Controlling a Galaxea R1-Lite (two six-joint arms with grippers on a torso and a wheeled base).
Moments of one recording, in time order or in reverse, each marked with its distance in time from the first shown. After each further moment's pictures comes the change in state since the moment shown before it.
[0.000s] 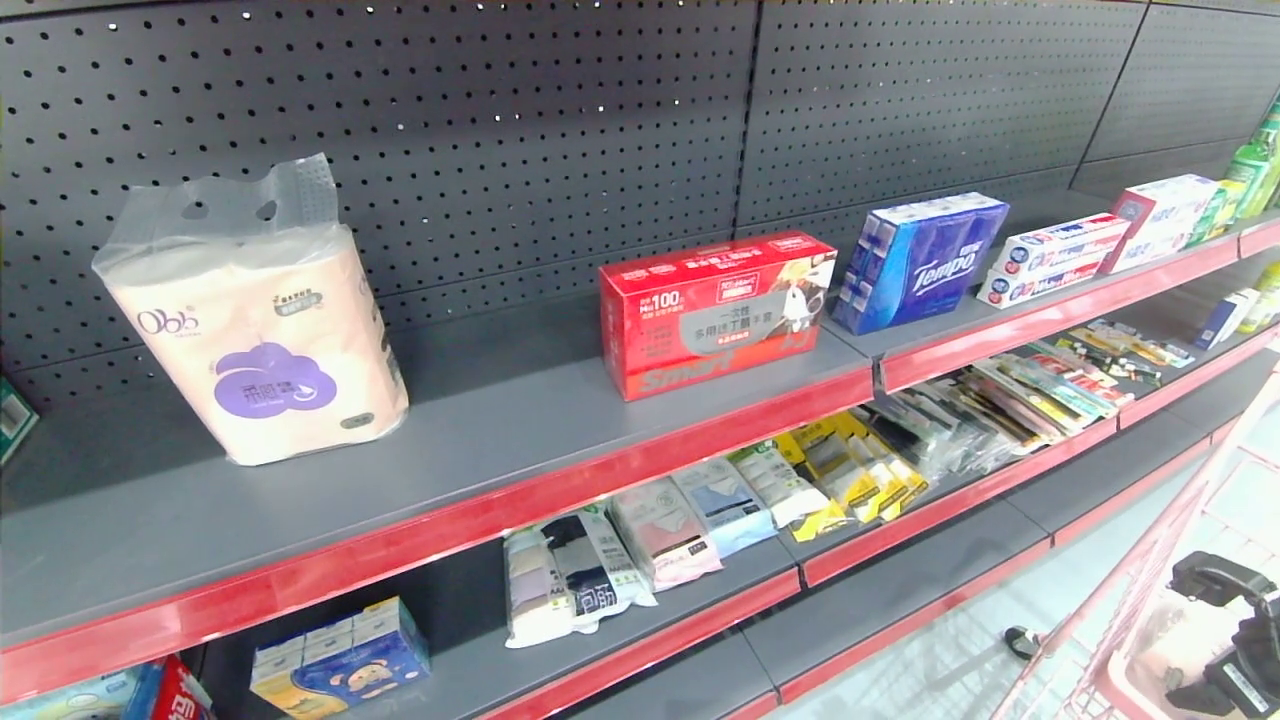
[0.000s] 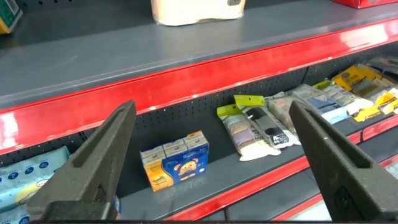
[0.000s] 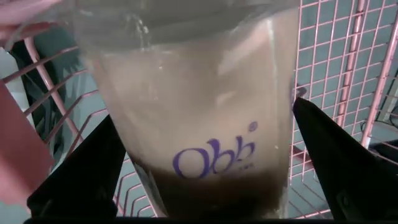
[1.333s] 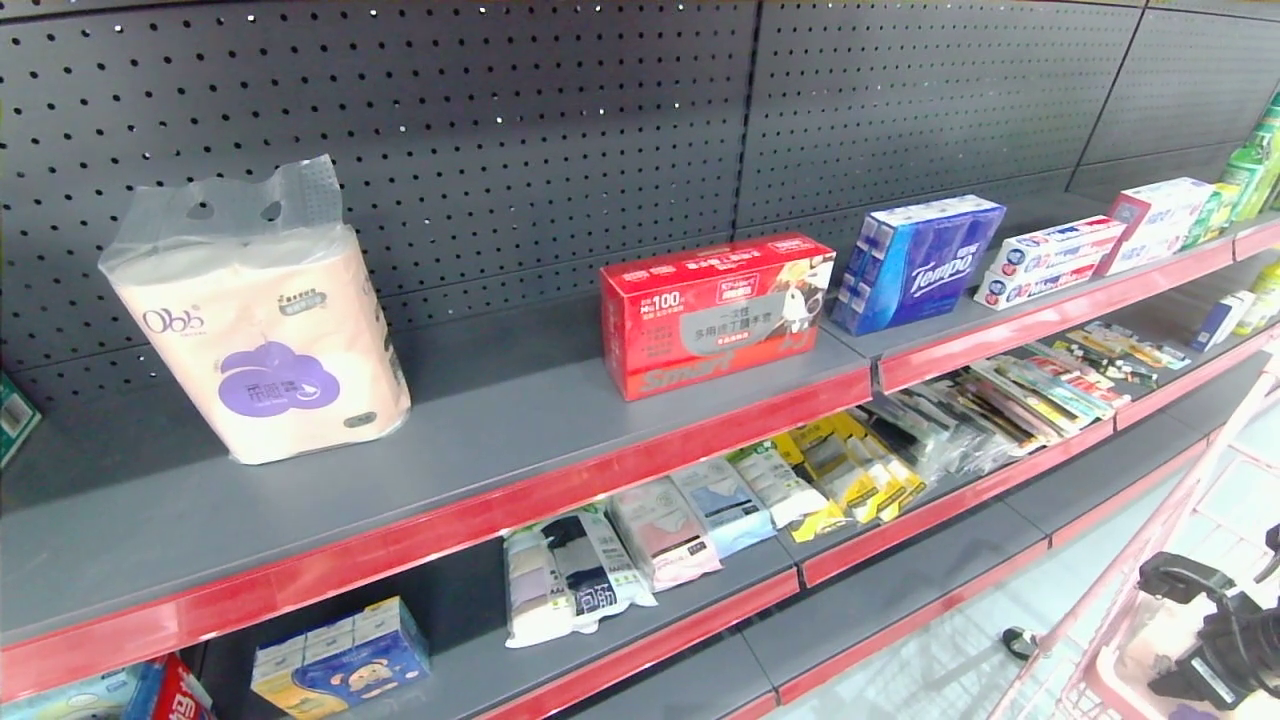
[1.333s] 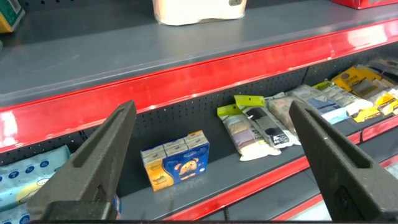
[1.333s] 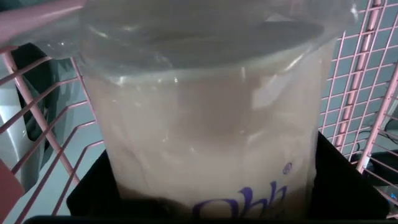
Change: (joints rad) left arm 0.000 0.000 0.000 0.000 0.000 0.000; right arm 0.059 0.125 -0.079 0.000 -0.009 -0.008
